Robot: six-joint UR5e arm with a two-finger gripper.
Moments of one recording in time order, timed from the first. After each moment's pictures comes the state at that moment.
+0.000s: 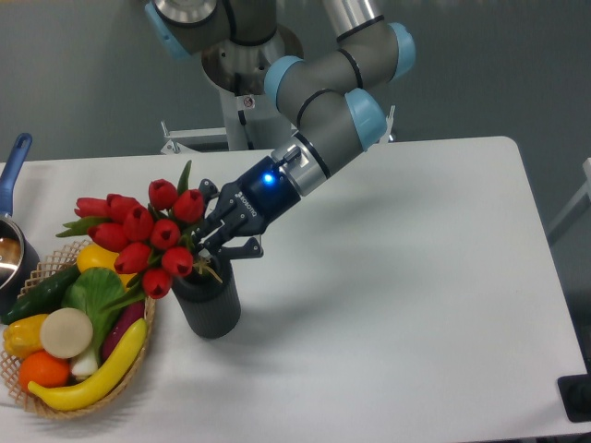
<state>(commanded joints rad) 2.56 -1.82 -2.00 -0.73 0.28 1.28</state>
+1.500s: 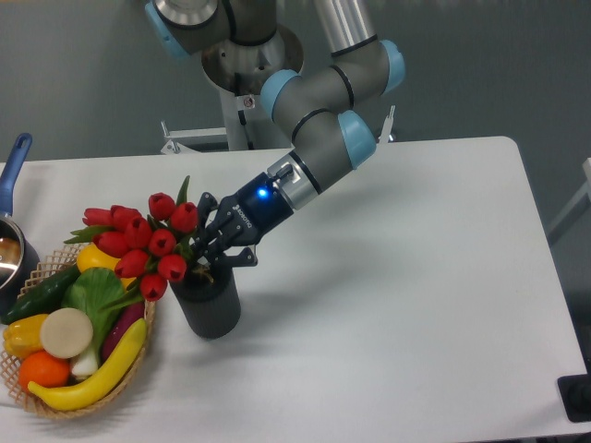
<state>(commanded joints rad) 2.56 -1.84 -2.07 -0.73 0.28 1.41</state>
